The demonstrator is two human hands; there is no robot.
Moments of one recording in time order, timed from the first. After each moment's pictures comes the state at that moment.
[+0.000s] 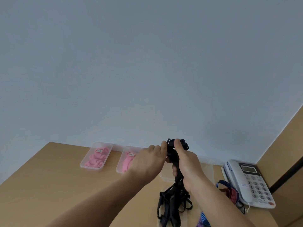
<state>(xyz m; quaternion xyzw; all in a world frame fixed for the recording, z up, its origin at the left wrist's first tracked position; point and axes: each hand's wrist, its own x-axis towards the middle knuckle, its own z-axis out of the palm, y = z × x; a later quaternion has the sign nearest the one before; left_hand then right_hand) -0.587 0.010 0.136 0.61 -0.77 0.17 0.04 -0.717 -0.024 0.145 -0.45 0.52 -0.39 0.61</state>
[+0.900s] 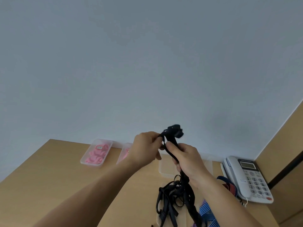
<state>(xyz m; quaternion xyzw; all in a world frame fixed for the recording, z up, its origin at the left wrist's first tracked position) -0.579 -0.003 0.153 0.62 -0.58 -0.27 0.45 -0.738 -0.029 0.139 -0.62 0.48 -0.36 0.51</state>
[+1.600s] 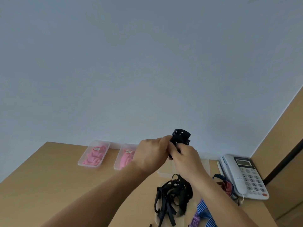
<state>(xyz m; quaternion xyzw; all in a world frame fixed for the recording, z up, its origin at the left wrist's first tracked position) -0.606 -0.001 0.146 0.51 -0.75 0.16 0.39 -0.740 -0.019 0.146 -0.72 0.52 -0.34 0.32</state>
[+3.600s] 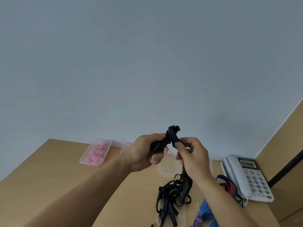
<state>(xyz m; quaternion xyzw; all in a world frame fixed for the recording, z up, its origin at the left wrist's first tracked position) -0.569 -0.014 0.148 0.38 -0.38 -0.70 0.46 -0.744 -0.030 0.131 -0.60 0.45 -0.51 0.43</state>
